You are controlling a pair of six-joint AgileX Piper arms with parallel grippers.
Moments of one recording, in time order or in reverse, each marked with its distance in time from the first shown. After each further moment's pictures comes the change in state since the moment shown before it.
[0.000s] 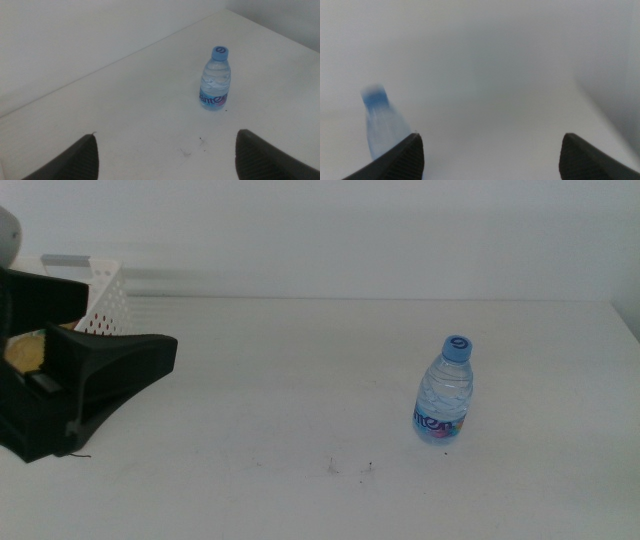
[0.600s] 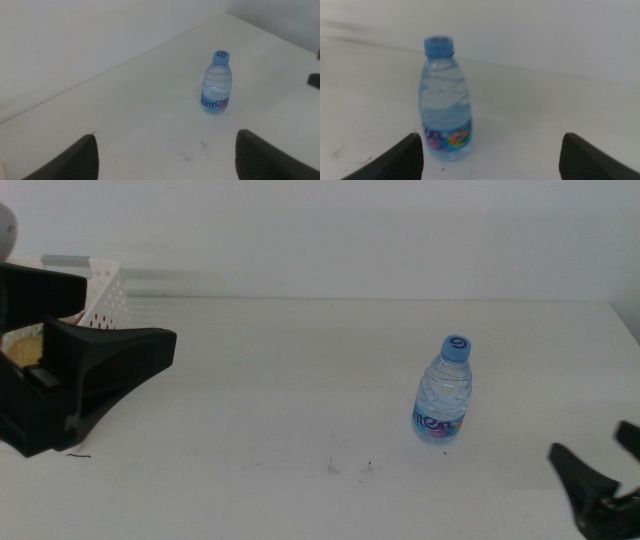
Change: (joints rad) left arm -0.002 0.000 0.000 0.008 -0.016 0.000; right arm 0.000 0.969 0.000 -0.405 -0.903 0.070
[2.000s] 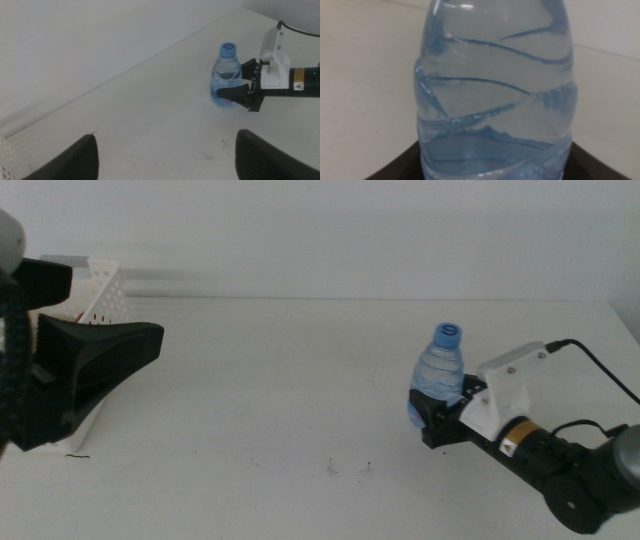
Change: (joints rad) left arm -0.004 0.000 0.000 0.085 -0.004 0.000; right arm 0.303 1.024 -0.611 0.231 -0.266 -0.216
